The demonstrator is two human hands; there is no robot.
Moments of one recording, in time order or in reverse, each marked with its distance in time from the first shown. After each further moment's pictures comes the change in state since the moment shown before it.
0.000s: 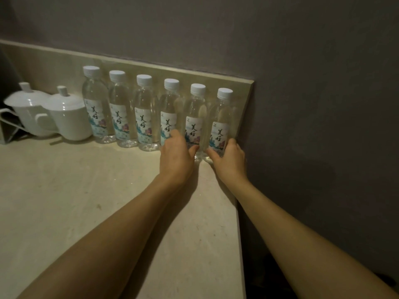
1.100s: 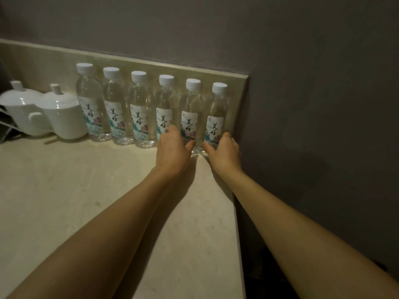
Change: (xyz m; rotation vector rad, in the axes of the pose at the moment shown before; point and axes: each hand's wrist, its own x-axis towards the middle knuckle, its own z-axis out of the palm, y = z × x) left_hand 0.010 -0.006 0.001 0.013 -0.012 0.028; right_hand 0.001 -0.009 0.001 -0.042 0.004 0.032
